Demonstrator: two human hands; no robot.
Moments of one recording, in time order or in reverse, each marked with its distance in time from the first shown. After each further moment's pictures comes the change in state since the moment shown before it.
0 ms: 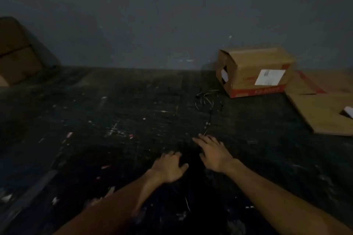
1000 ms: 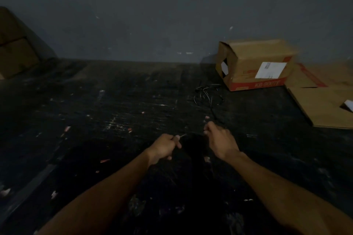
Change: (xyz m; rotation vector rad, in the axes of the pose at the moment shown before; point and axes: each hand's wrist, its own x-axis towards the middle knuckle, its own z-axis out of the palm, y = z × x) left_hand 0.015 -0.001 -0.042 -0.751 -0.037 -0.143; right_hand 0.002 0.016 -0.018 0.202 0.326 0.048
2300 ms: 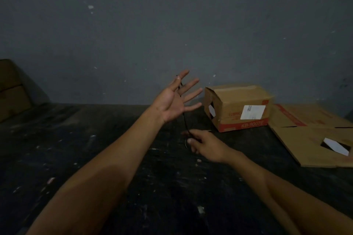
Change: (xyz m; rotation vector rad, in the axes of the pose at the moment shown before) left_hand -0.041 0.243 -0.080 -0.928 -0.411 0.633; right_hand 0.050 -0.054 -0.117 0.427 -0.116 -0.221
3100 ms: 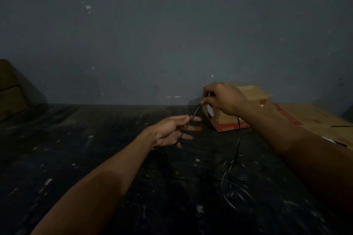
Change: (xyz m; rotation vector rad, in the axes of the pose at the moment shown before) left_hand -0.014 -0.052 -0.053 0.526 -0.109 -0.451; right_hand 0.032 -0.056 -0.113 -0.676 0.265 -0.094
